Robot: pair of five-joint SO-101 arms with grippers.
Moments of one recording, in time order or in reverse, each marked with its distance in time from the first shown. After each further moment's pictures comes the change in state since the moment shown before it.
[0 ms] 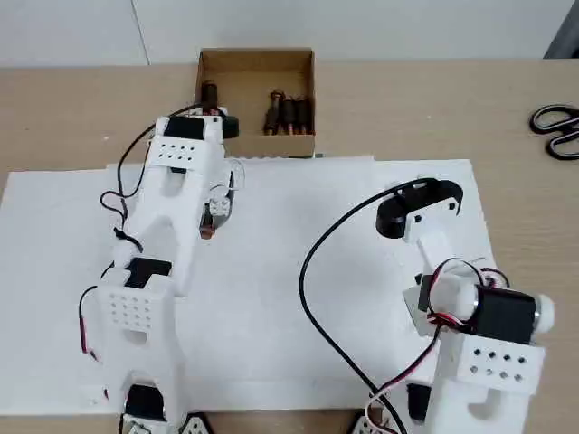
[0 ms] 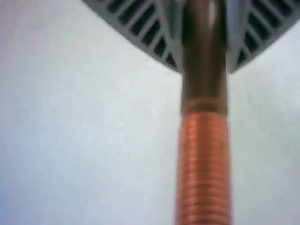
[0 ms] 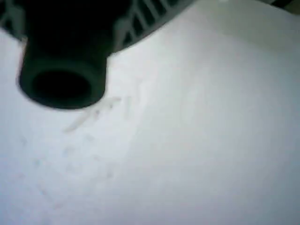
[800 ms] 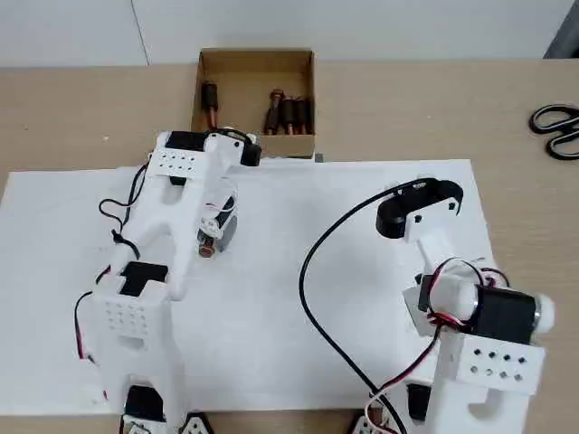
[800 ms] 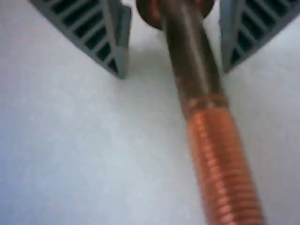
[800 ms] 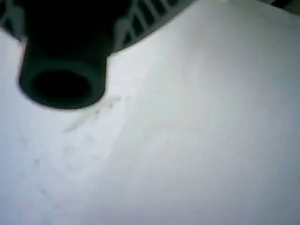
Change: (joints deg) left arm 0.1 -1.7 11.2 -4.2 -25.3; right arm 0.0 0.0 0.0 0.0 0.0
